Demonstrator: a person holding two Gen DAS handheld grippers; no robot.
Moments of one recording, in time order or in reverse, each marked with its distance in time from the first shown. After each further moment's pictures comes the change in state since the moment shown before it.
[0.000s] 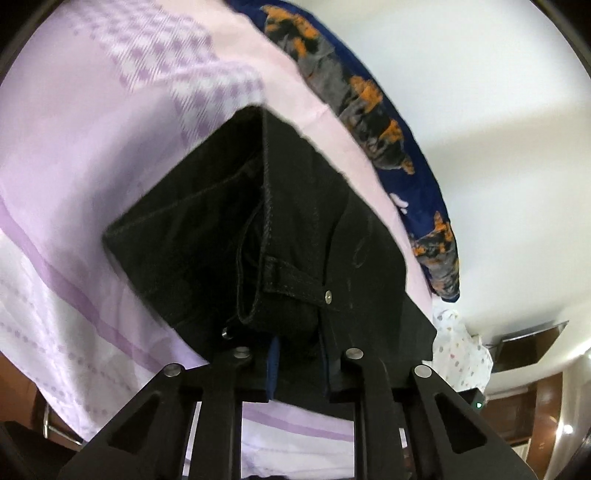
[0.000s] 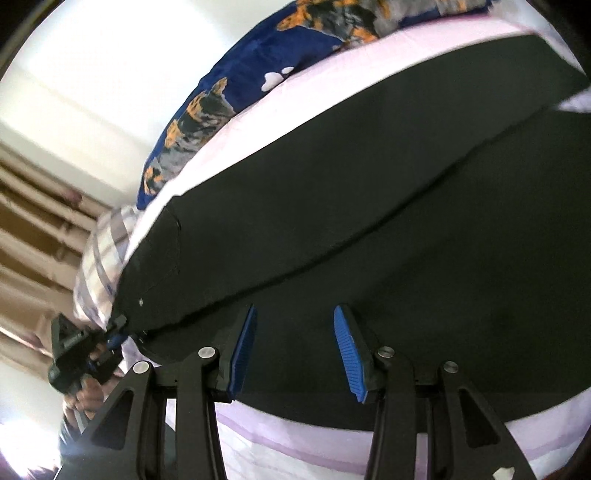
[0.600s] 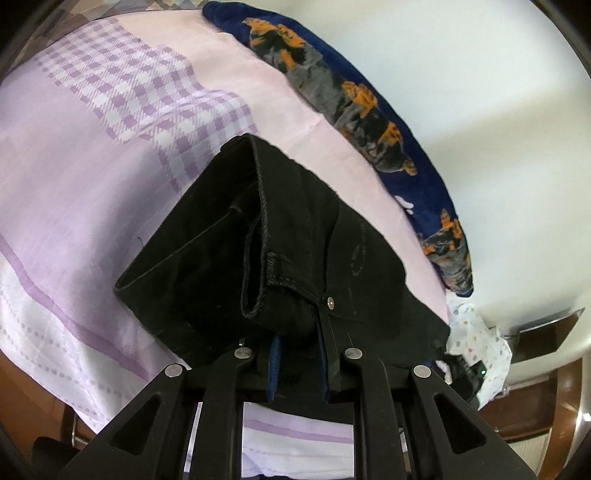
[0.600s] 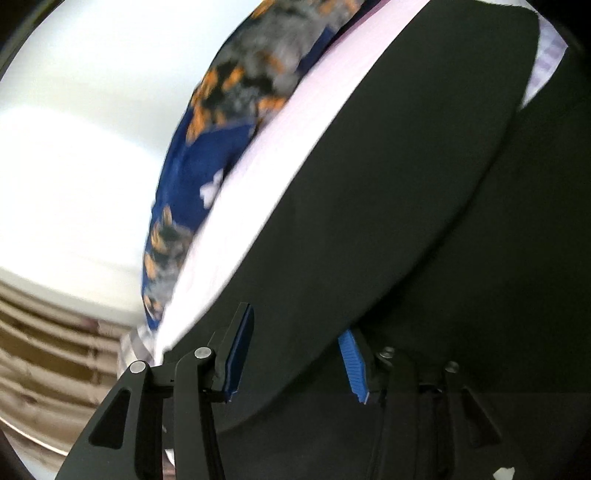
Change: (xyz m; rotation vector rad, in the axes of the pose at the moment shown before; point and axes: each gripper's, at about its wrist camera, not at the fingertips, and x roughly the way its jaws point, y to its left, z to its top) left arm -0.004 -0.018 0.023 0.059 0.015 0.088; right arm -0.009 -0.084 0.086 0.346 -0.237 0.069
